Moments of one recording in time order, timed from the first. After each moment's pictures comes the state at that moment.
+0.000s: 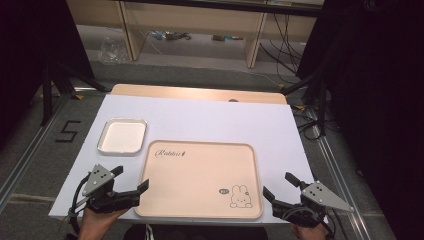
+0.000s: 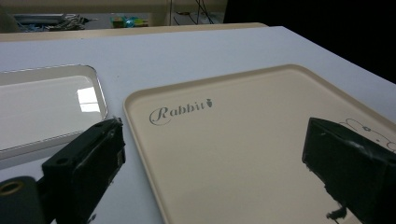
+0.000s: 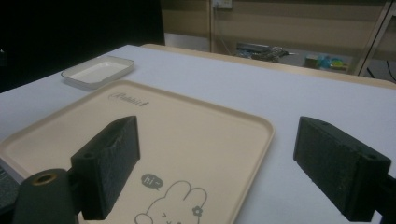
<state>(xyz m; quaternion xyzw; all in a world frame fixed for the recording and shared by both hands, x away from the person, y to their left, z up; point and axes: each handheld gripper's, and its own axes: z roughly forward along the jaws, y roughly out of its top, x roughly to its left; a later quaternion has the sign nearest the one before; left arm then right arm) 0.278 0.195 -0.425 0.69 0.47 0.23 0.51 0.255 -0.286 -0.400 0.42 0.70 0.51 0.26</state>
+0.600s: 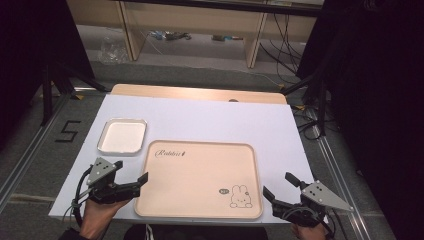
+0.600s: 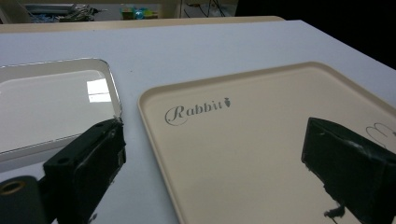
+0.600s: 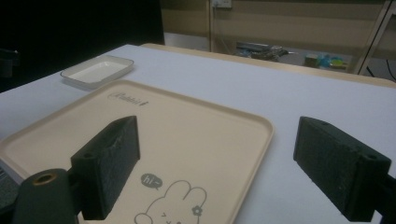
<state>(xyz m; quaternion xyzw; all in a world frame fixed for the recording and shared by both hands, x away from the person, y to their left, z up) 0.300 0.199 -0.430 0.69 0.49 0.23 0.49 0.256 -0.287 -0.401 0.42 0.70 0.51 0.26</state>
